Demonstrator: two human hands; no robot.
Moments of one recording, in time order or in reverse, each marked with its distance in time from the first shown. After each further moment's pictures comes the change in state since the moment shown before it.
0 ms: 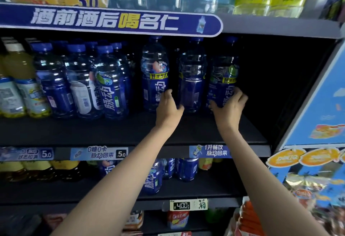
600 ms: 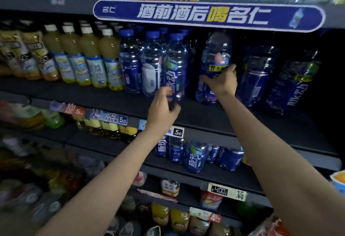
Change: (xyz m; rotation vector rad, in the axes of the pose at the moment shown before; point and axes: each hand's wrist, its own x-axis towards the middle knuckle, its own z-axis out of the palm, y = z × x) left_hand -0.070 -0.081 -0.127 -0.028 0.179 -0.084; right_hand -0.026 -0.138 0.072 0.100 -0.556 0.023
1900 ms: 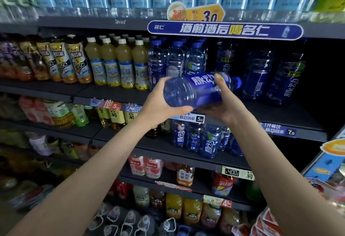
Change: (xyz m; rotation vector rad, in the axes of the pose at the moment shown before) left_hand -0.073 0.031 -0.146 -0.256 -0.212 0.056; right_hand -0.176 -0.065 -0.032 1.158 -0.414 0.484
